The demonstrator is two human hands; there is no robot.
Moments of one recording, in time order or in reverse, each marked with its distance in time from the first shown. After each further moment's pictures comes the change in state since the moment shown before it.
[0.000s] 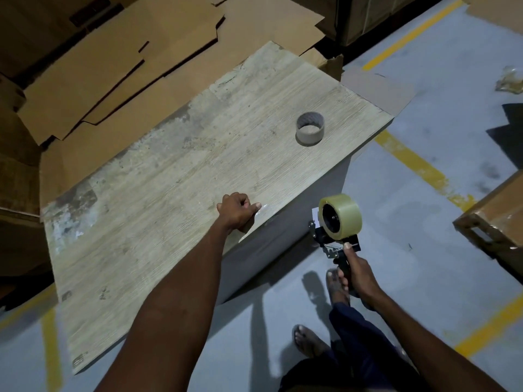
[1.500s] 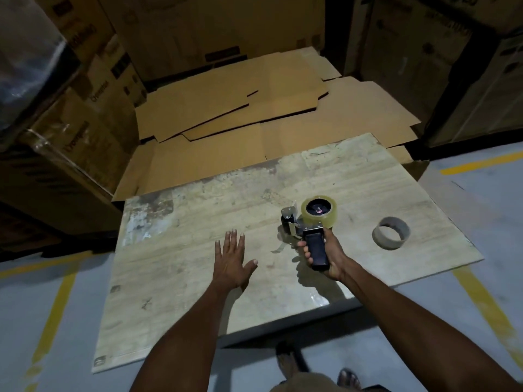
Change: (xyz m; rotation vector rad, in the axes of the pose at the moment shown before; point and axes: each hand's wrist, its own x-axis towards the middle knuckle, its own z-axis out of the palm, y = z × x) left_hand -0.015 -0.119 -0.112 0.524 0.228 -0.046; right_hand 0.109 -0.263 0.215 0.253 -0.626 0.257
